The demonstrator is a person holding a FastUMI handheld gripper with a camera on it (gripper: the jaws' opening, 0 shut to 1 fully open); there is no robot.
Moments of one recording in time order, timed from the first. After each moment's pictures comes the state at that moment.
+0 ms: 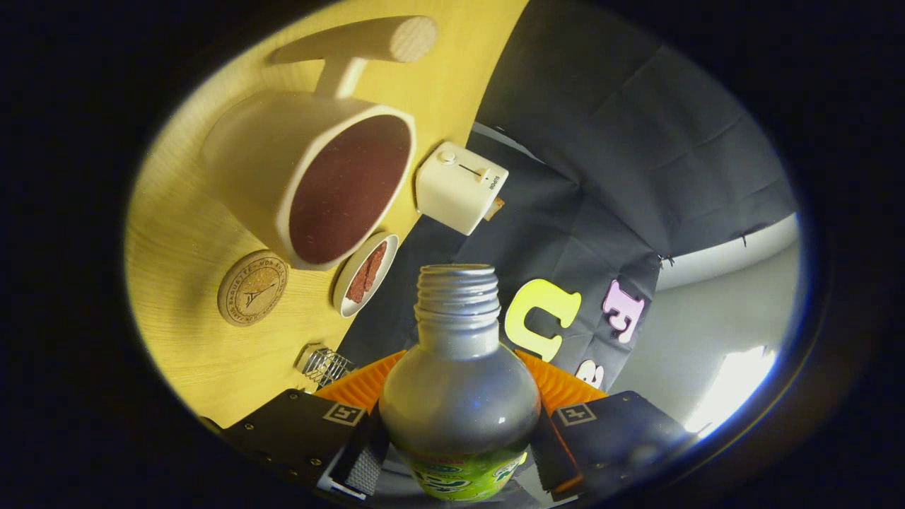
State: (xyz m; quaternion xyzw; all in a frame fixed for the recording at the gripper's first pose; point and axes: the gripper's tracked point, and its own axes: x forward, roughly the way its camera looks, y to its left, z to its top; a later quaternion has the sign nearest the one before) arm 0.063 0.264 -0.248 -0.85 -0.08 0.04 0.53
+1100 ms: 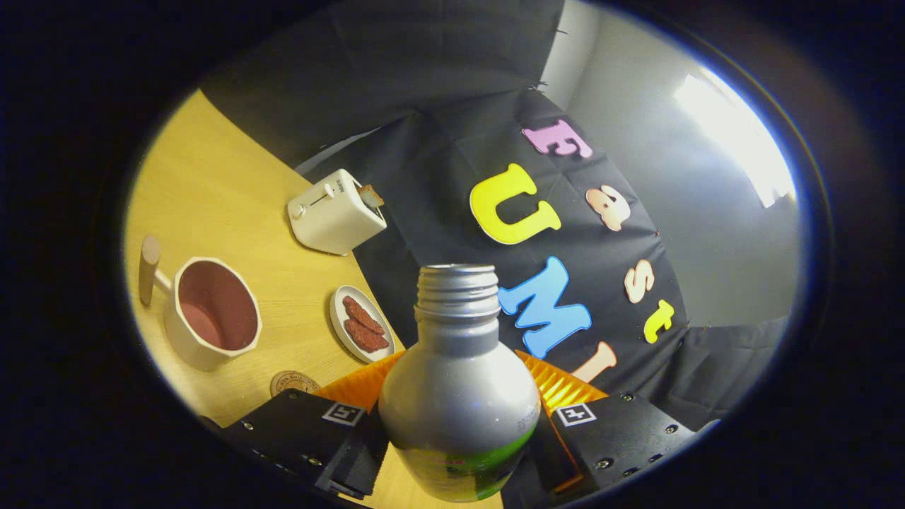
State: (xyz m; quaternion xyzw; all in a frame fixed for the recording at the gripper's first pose) arm 0.052 0.203 -0.225 -0.46 -0.01 0.01 0.89
